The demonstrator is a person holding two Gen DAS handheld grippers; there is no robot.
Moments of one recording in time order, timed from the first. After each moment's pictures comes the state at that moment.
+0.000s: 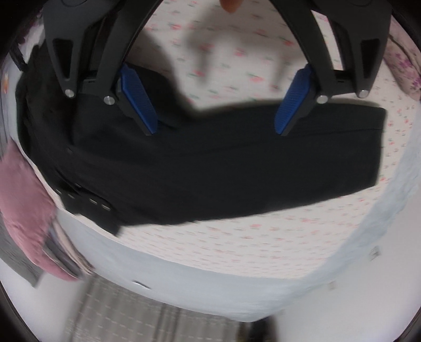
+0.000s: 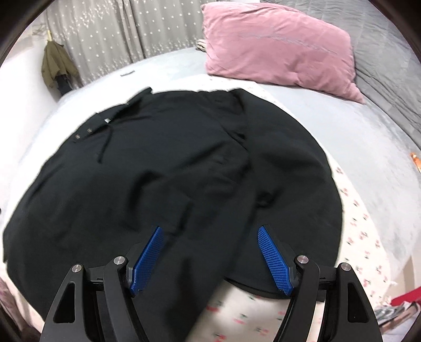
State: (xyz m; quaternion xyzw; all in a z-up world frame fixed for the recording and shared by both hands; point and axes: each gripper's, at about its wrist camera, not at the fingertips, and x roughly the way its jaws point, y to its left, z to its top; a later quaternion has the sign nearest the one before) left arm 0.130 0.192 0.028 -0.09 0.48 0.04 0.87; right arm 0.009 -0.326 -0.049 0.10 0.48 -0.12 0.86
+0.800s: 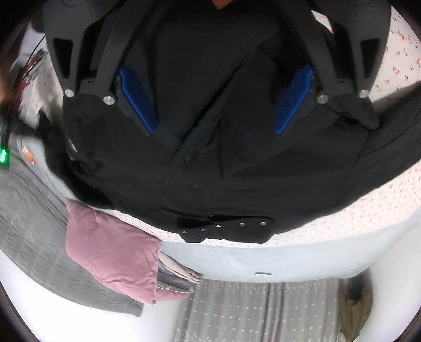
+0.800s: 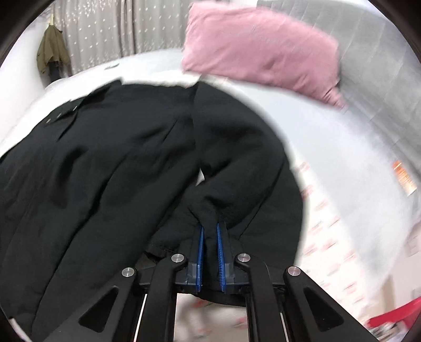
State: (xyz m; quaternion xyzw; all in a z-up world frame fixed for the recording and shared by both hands) left arm 0.084 -0.003 0.008 -0.01 0.38 -0.18 0.91; right arm -0.010 -0.394 -0.050 0.02 0.44 -0.18 0.88
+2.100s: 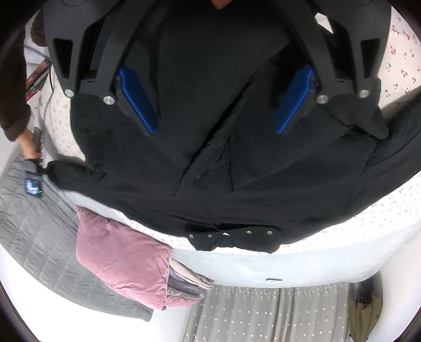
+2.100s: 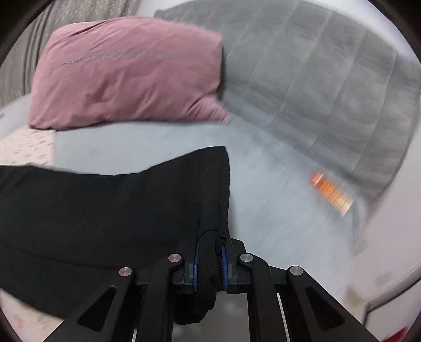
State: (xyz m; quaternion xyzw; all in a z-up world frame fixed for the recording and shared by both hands) left arm 0.081 -0.004 -0.002 -0.02 0.39 -0.21 0.89; right arm 0.043 -0.647 -0.076 0.00 0.40 -0.43 0.81
